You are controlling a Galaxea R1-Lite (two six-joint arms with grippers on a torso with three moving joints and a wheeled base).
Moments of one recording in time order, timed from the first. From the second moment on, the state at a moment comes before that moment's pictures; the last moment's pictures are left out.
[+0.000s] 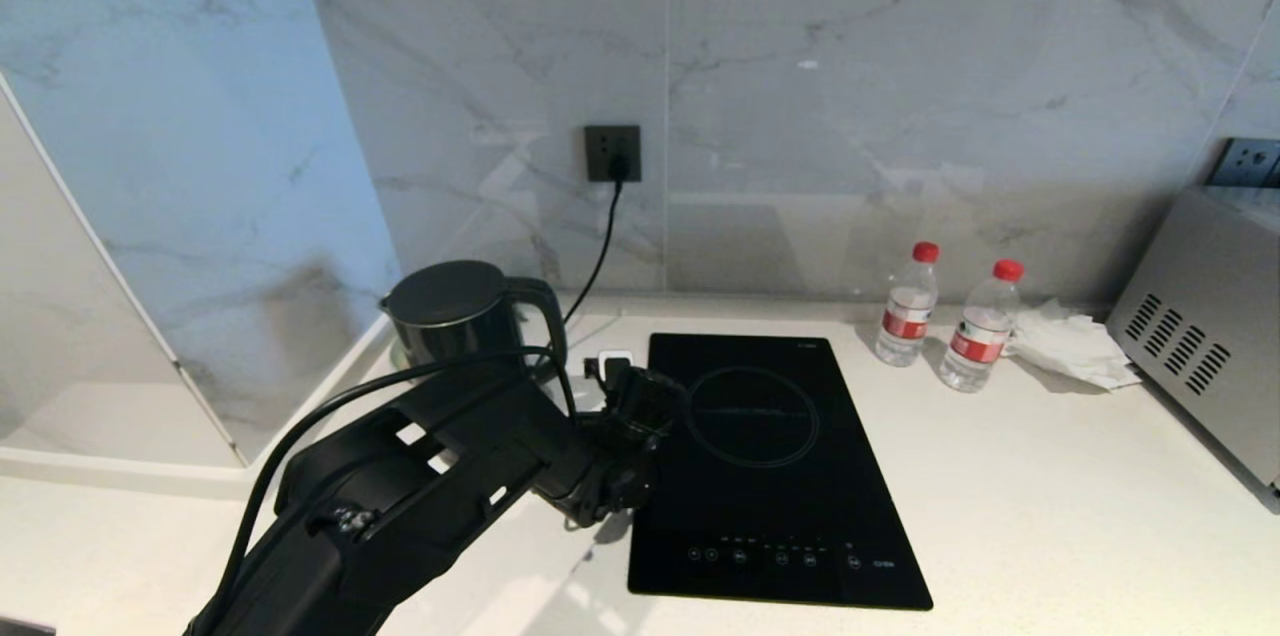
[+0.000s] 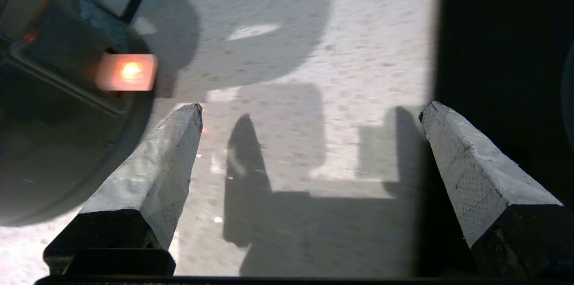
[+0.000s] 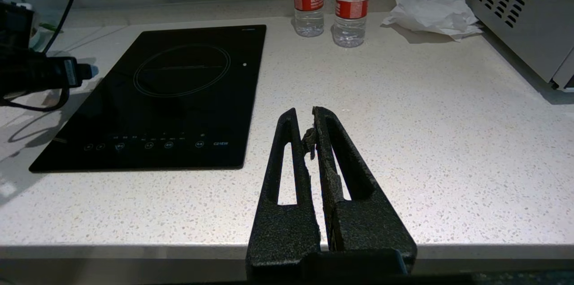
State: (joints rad) left arm -0.64 2.63 -1.54 -0.49 0.73 -0.35; right arm 0.00 0.00 0.00 0.01 -0.01 0.03
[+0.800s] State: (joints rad) left arm -0.57 2.67 -1.63 -0.38 0.72 -0.34; right arm 0.00 0.00 0.00 0.01 -0.01 0.03
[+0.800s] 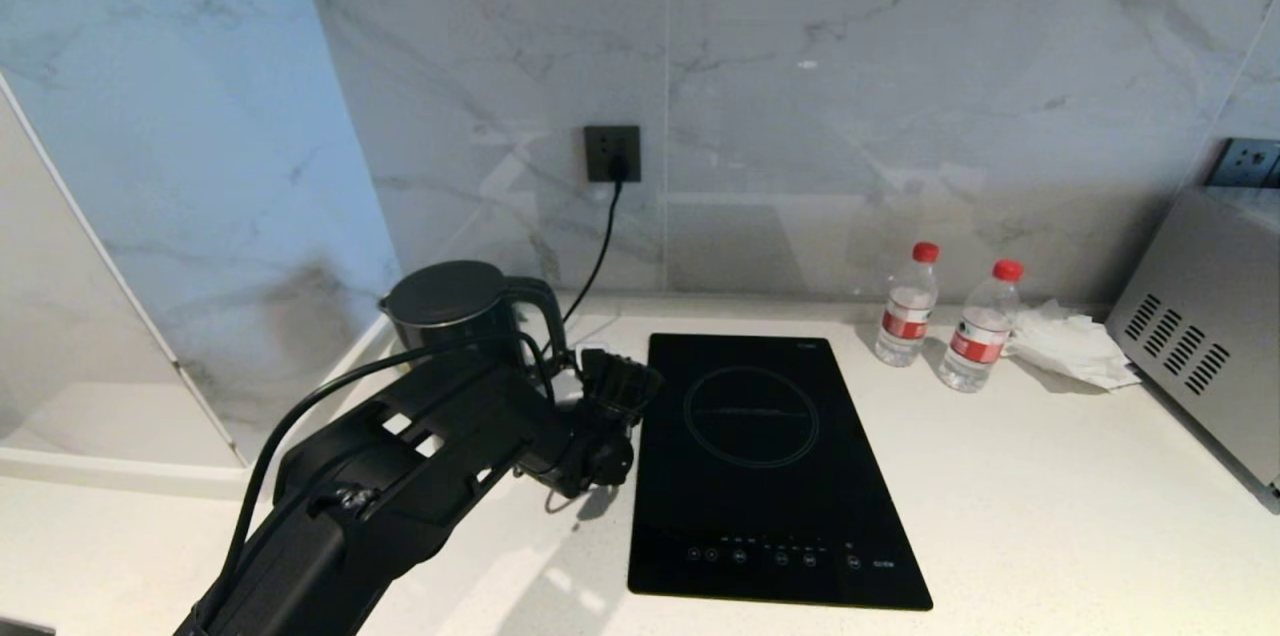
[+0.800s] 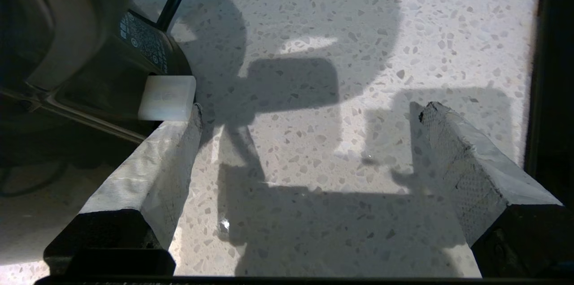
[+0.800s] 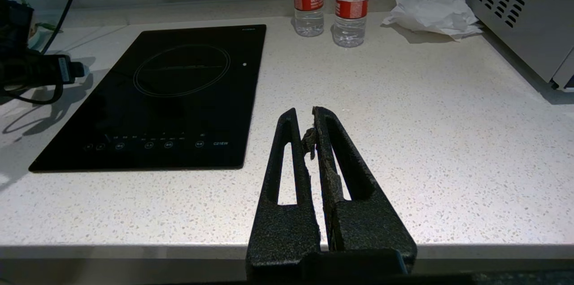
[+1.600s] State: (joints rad) left arm -0.67 2.56 -1.36 -0.56 0.73 -0.37; right arm 0.00 0.00 0.00 0.01 -0.01 0.03
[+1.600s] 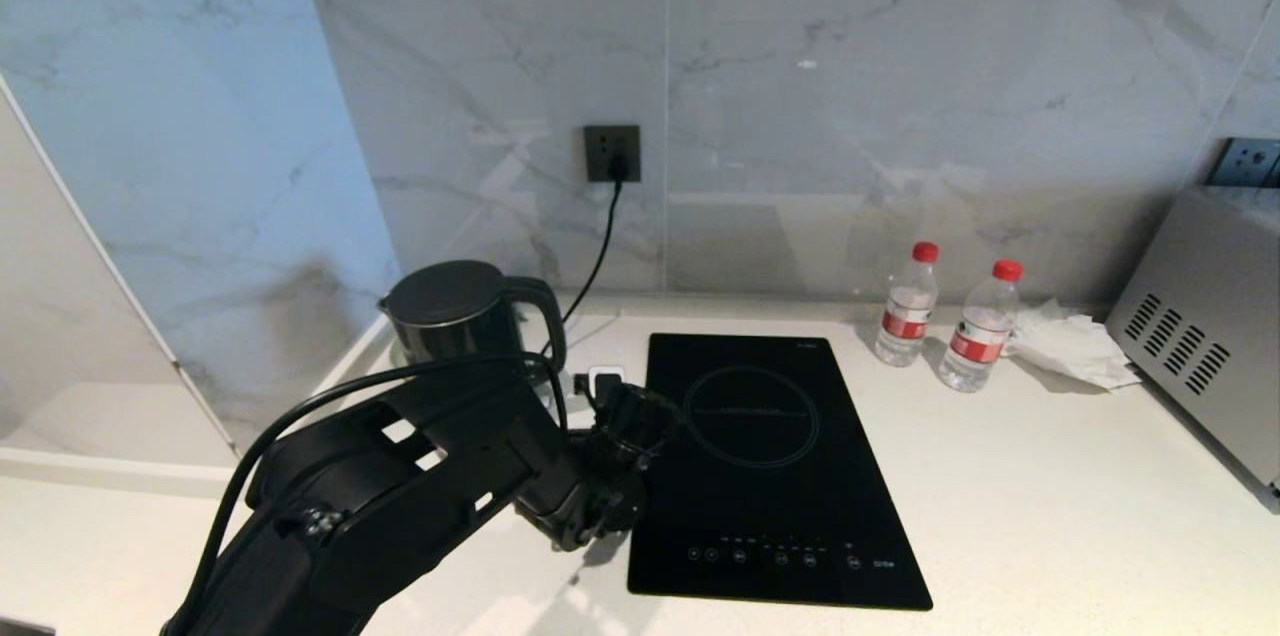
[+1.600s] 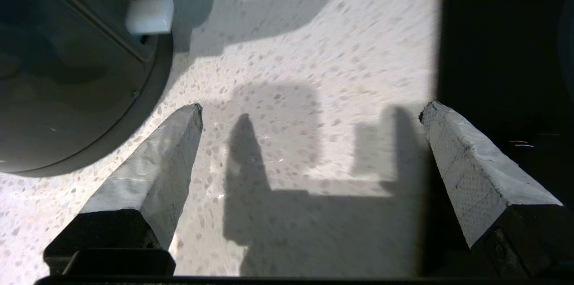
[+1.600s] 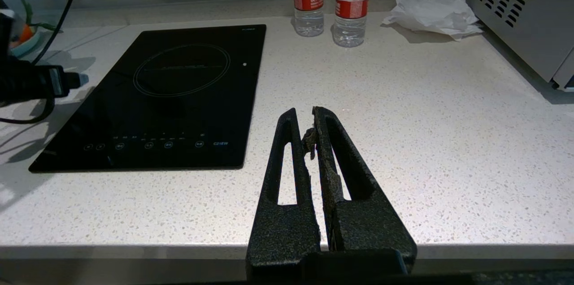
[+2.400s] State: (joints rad) left arm -0.60 2.28 -1.09 -0.87 0.63 -0.36; right arm 0.00 0.00 0.00 0.01 -0.01 0.03
